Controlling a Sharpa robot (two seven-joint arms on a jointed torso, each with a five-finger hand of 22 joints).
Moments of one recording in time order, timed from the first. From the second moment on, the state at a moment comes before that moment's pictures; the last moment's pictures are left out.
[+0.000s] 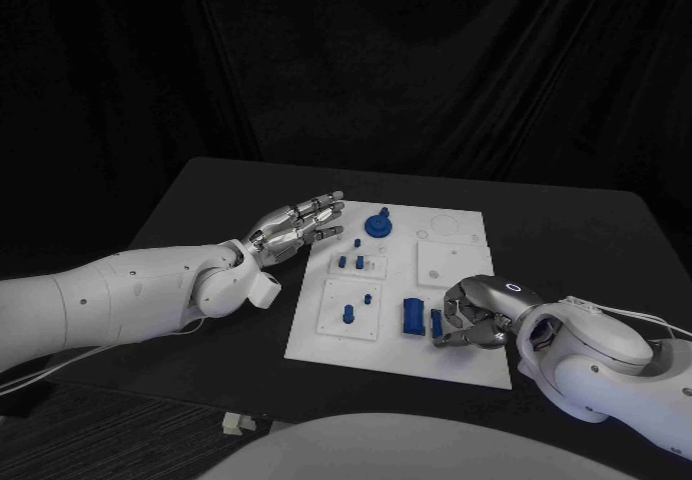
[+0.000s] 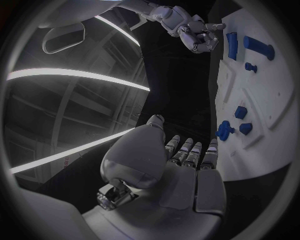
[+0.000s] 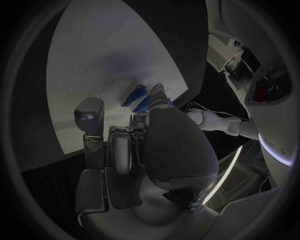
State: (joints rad) left arm 1.06 -0.87 -0.21 1.33 -0.17 0.18 0.68; left_hand 1.40 0.28 -0.17 0.26 0.58 0.16 0.04 0.04 0.03 0.01 0.18 0.22 0.03 0.01 0.18 0.02 0.01 0.16 0.03 0.29 0.03 0.08; right arm 1.08 -0.94 -0.21 1.83 -1.54 -0.30 -0.38; right_hand 1.39 -0.16 -0.14 0.29 0.05 0.96 -0.01 1.01 1.31 1.47 -0.07 1.57 1.31 1.46 -0.13 1.57 1.31 0.12 1.47 -0.01 0.80 1.31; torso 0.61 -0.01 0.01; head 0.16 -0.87
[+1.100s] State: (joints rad) left arm 1.06 -0.87 -0.21 1.32 -0.17 0.18 0.68; left_hand 1.40 0.28 -0.16 0.26 0.58 0.17 0.04 0.04 0.03 0.01 0.18 0.22 0.03 0.01 0.18 0.02 0.01 0.16 0.03 0.29 0.03 0.08; right arm 1.08 -0.96 -0.21 1.85 -1.51 -0.33 -0.37; right_hand 1.46 -0.02 -0.13 0.25 0.05 0.98 -0.01 1.03 1.31 1.47 -0.07 1.57 1.31 1.46 -0.12 1.57 1.31 0.12 1.47 -0.01 0.80 1.31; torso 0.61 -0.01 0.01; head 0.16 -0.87
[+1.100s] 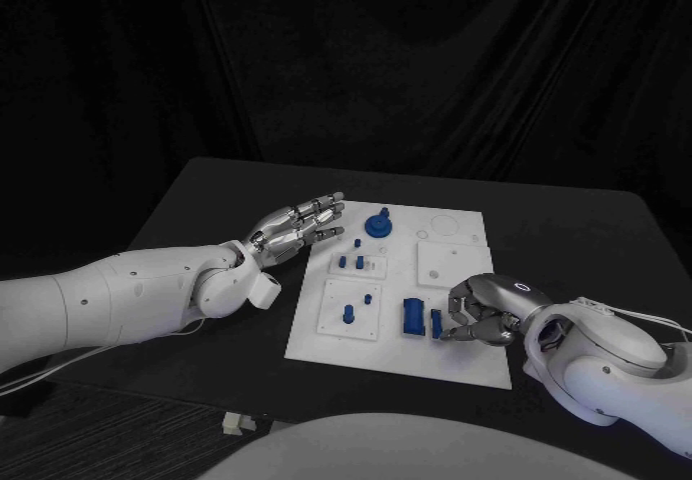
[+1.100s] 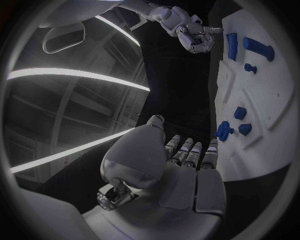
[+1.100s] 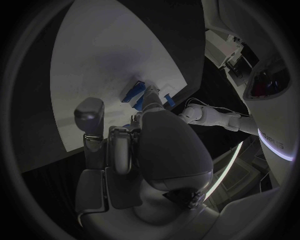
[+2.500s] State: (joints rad) left arm 1.06 -0.87 -0.21 1.32 -0.17 0.19 0.68; left_hand 1.41 0.28 -0.16 0.26 0.59 0.17 0.04 0.04 0.03 0.01 0.18 0.22 0.03 0.01 0.18 0.02 0.01 0.16 0.03 0.29 0.03 0.08; right arm 1.08 -0.90 -0.21 1.79 -1.54 -0.29 -0.42; right_hand 1.49 0.00 -0.13 0.19 0.05 1.02 -0.01 1.06 1.31 1.47 -0.07 1.58 1.31 1.46 -0.12 1.57 1.31 0.12 1.47 -0.01 0.79 1.31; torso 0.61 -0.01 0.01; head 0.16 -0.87
